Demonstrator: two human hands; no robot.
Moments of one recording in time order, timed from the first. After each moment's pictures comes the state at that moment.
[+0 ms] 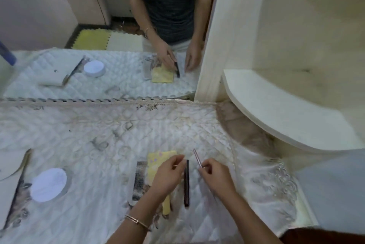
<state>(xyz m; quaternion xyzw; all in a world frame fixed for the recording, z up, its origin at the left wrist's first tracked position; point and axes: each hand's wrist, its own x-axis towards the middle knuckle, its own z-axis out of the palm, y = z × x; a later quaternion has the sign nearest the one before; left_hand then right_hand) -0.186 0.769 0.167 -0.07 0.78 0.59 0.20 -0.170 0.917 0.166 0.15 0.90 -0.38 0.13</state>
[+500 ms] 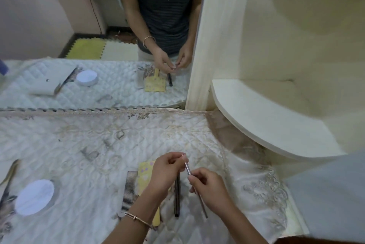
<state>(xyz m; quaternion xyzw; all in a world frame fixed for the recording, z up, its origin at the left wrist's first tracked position) -0.207 0.796 0.191 -0.15 0.67 0.71 0.15 -0.160 0.920 0.195 0.12 0.81 -0.55 0.12</state>
